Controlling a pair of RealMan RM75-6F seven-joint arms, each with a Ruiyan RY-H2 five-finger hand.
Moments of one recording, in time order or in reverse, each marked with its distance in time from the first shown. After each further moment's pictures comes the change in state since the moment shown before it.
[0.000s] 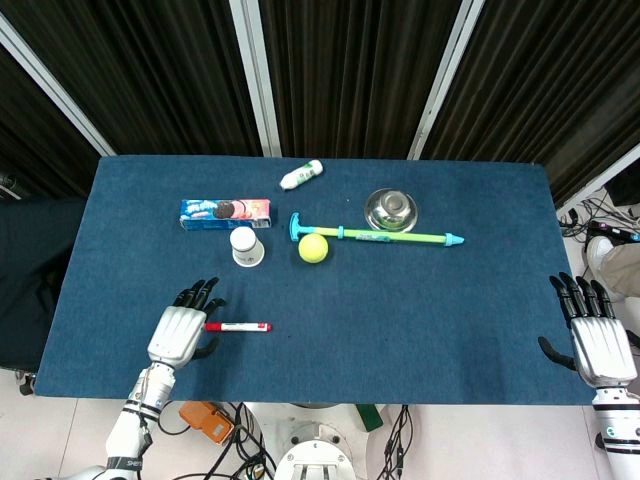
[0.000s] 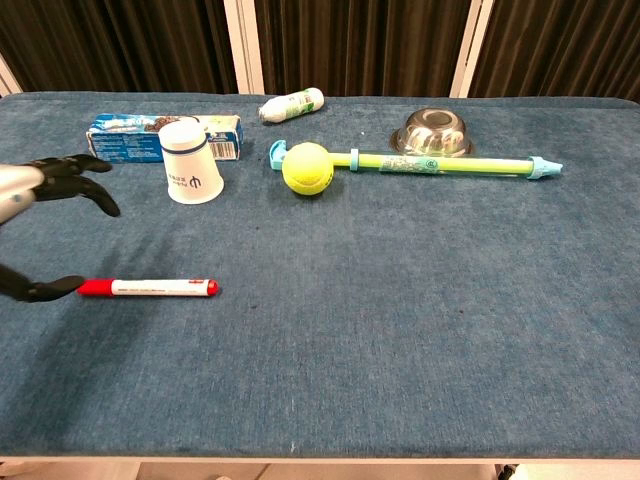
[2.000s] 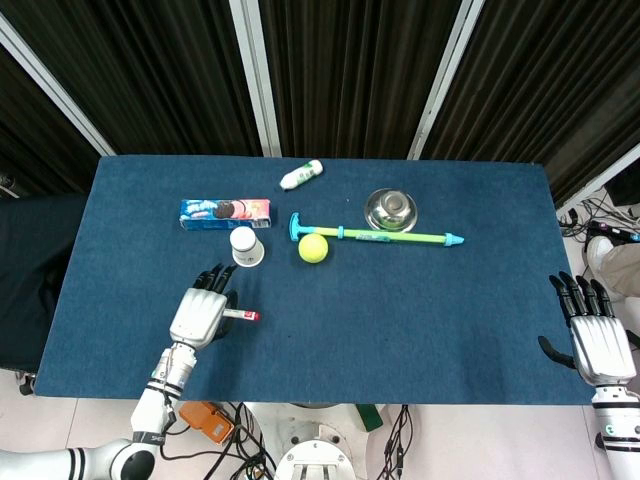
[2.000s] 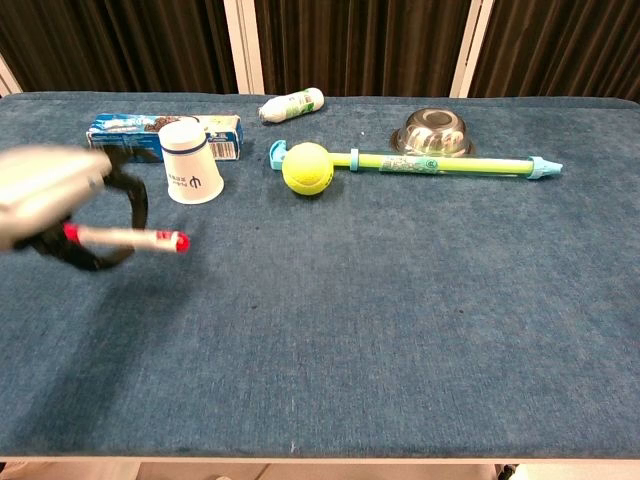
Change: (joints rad) left arm -0.134 -0.046 -0.029 0.036 -0.055 0.027 0.096; right arm 0.005 0.001 0.001 -0.005 0.014 -0.010 -0.009
